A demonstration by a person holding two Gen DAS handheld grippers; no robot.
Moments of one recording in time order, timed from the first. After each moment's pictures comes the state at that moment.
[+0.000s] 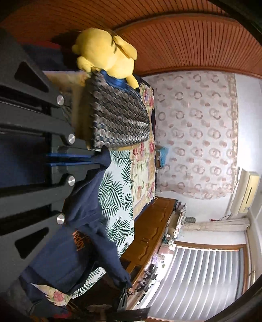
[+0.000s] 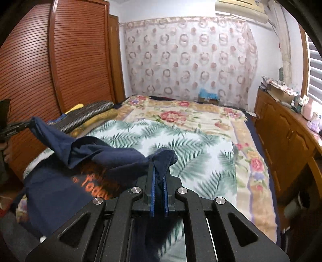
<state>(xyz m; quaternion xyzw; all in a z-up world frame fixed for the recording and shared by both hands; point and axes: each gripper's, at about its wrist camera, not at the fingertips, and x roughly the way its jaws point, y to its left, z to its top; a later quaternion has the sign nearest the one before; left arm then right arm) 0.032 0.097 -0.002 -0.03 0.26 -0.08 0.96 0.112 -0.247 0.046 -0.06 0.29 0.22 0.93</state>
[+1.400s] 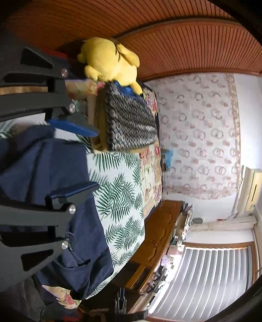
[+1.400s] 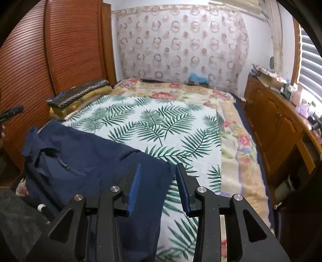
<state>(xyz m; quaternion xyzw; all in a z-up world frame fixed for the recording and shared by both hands) 0.007 0.090 -0.007 0.00 0.28 -0.07 0.96 0.066 -0.288 0.009 -0.07 0.35 0.19 0.92</state>
